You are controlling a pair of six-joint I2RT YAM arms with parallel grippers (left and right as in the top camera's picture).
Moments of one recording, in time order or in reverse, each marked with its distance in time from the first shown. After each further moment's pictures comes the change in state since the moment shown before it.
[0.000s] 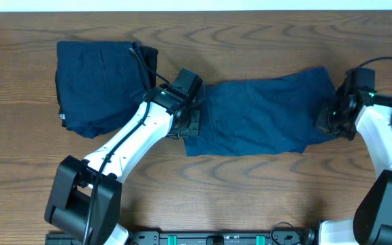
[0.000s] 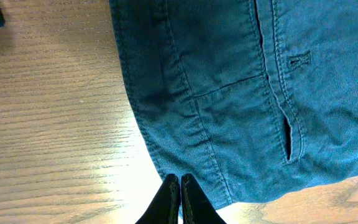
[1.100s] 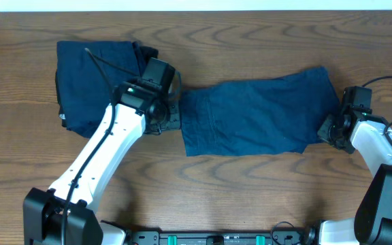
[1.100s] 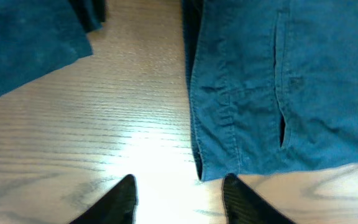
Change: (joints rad) left arm 0.132 -0.148 0.038 -0.134 0.039 -0.054; right arm -0.042 0.001 -0.211 0.240 0.138 0.107
